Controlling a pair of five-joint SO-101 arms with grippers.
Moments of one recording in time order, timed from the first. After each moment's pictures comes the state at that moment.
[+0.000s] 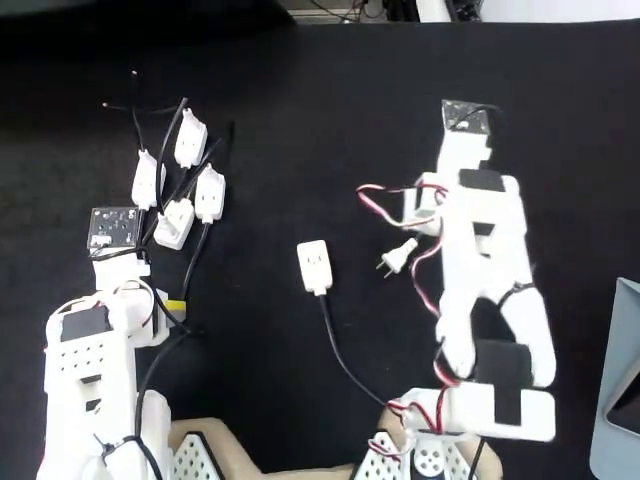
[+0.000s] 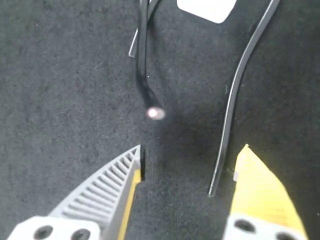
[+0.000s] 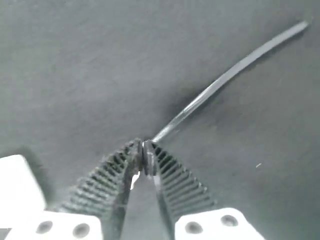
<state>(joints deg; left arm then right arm) -19.7 -54.1 74.9 53.8 -12.5 6.4 -2.8 25.9 58.2 0.0</state>
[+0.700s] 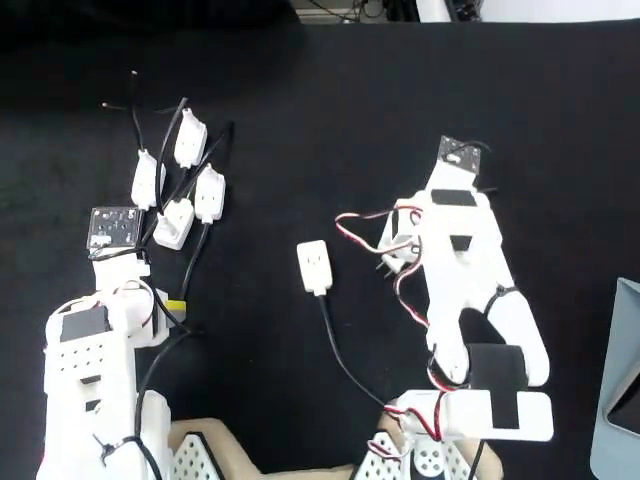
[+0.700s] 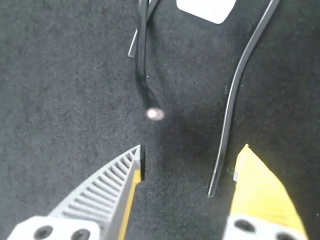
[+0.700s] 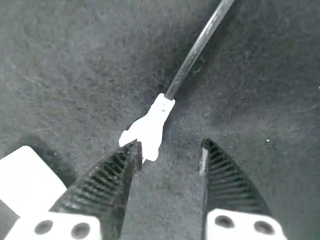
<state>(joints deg) -19.7 -54.1 74.9 53.8 -12.5 1.5 -3.7 35.3 58.9 -19.9</state>
